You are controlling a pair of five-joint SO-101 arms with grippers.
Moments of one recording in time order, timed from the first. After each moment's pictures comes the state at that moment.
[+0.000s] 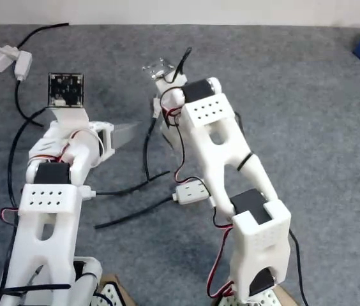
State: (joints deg) left arm -7.1 -40.1 50.6 35.5 -0.1; right arm -29.0 21.9 -22.5 83.4 14.5
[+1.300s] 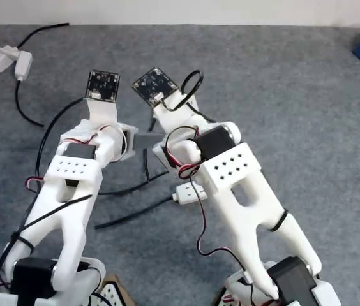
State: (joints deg) left arm 0.9 -19.8 45.4 30.7 -1.2; right arm -35.5 -16.2 12.8 67.4 12.1
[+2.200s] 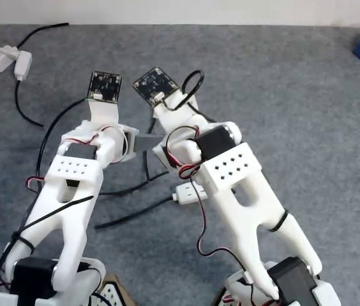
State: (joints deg) left arm 2.0 -19.6 45.4 31.5 -1.2; right arm -35.6 -16.2 12.8 67.4 11.6
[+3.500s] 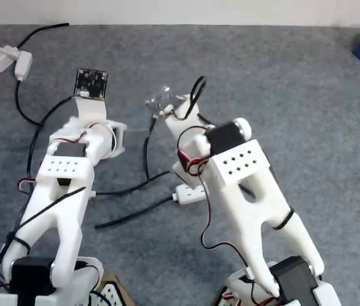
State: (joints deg) left arm -4.5 -19.5 45.5 29.1 -3.5; right arm -31.9 -16.2 10.6 87.1 23.3
